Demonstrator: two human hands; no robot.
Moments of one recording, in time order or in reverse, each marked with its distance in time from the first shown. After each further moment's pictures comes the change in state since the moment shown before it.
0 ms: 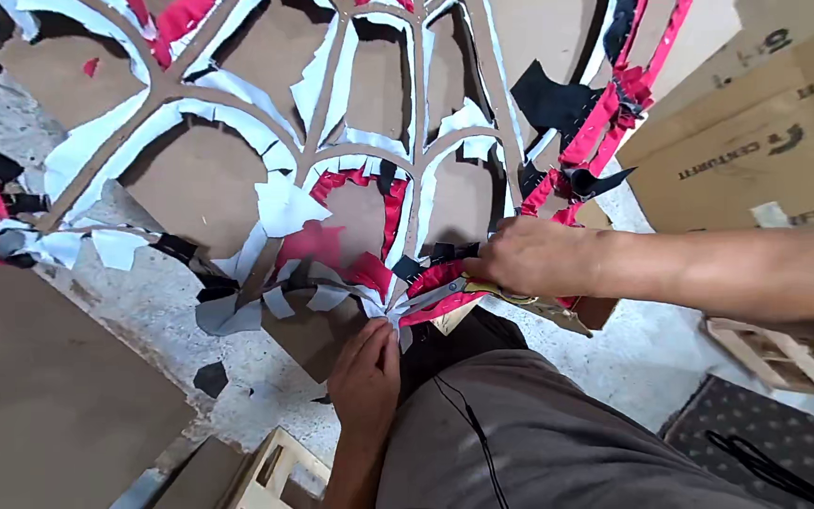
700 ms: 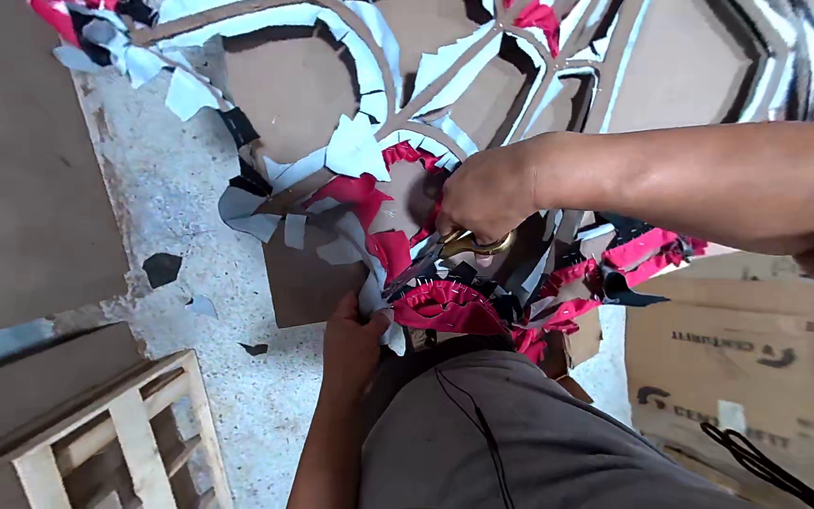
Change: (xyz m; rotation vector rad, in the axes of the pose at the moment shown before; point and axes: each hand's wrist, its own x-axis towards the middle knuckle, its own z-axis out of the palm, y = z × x) left_hand 0.014 0.038 0.027 -0.889 0.096 -0.993; right_hand 0.130 0.031 -0.126 -0.389 -0.400 -0.440
